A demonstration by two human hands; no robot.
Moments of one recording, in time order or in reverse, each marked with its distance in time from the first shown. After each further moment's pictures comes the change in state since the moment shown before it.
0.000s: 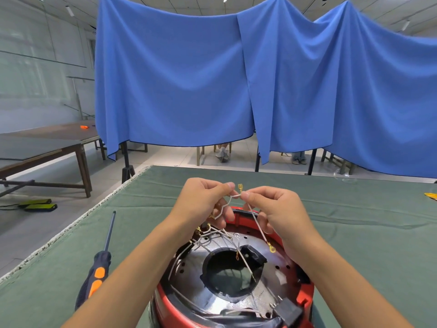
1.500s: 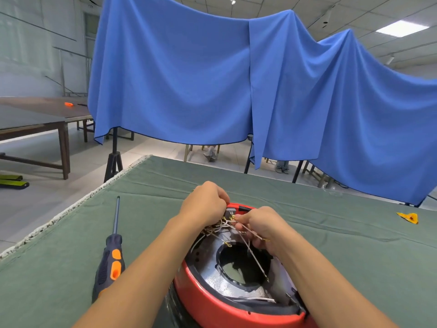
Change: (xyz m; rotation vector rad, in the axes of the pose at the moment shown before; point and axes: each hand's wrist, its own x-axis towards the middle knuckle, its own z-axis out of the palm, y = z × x) left_hand 0.012 -0.022 -0.020 0.674 0.063 -0.058; right_hand 0.011 0.015 0.045 -0.345 -0.011 0.534
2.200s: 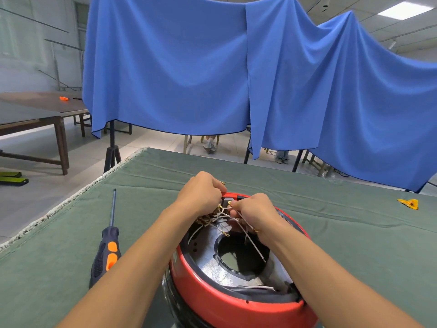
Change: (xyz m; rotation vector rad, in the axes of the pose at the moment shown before) left_hand 0.003 -0.004 0.001 -0.031 -0.021 -0.007; right_hand 0.001 0.000 0.010 0.003 0.100 -0.117
